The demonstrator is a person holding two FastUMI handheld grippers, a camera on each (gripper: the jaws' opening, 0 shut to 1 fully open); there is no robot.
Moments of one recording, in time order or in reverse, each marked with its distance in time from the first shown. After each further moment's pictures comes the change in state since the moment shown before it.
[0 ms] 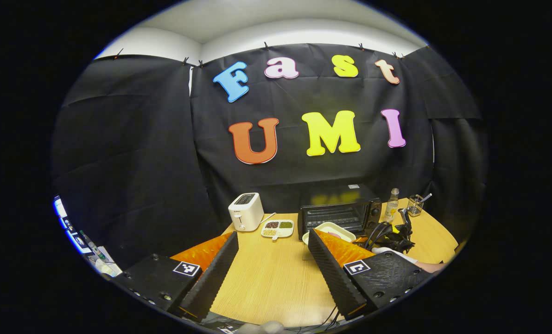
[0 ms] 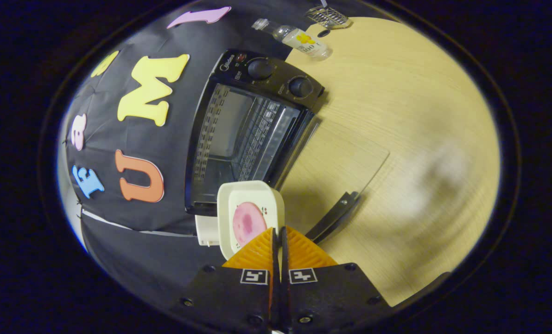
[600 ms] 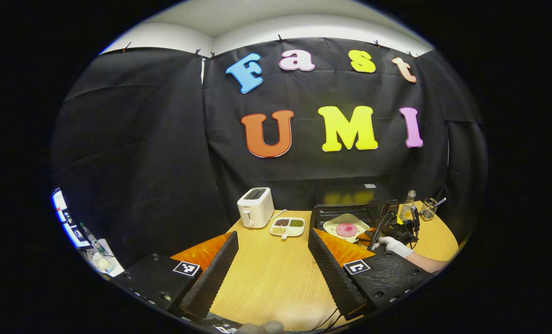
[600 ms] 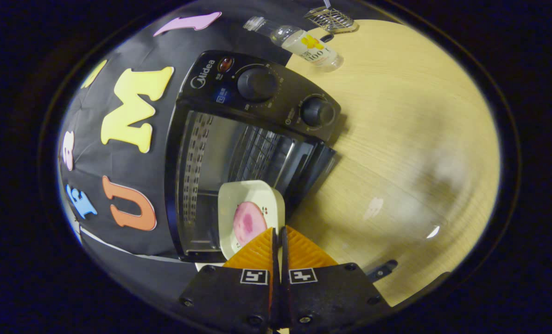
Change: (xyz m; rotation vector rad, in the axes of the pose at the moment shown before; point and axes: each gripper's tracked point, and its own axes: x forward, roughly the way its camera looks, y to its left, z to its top) left arm 0.036 0.015 -0.003 -0.045 0.034 0.087; right arm 0.065 0.016 0.088 0.045 -0.121 -0.024
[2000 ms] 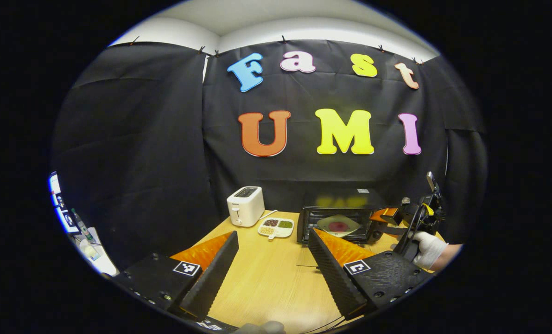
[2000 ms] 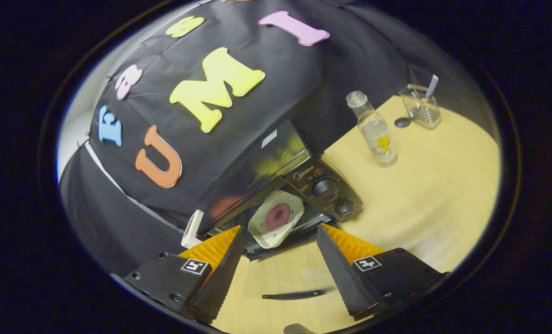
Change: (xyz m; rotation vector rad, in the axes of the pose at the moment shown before) left arm 0.008 -0.043 -0.018 -0.055 -0.018 -0.076; right arm -0.129 0.031 0.064 -0.613 -0.110 0.101
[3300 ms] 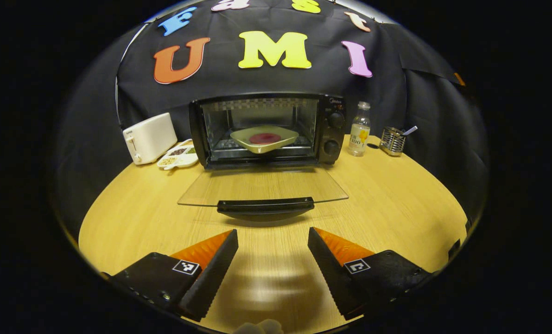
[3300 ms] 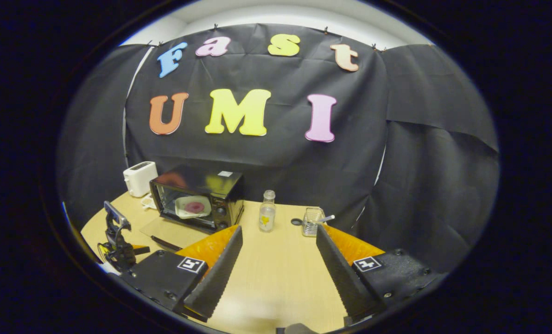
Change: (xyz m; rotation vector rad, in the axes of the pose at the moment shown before) left arm 0.117 -0.183 -0.248 0.094 0.354 -0.307; right arm -0.271 -0.105 0.127 -0.734 -0.226 -0.310
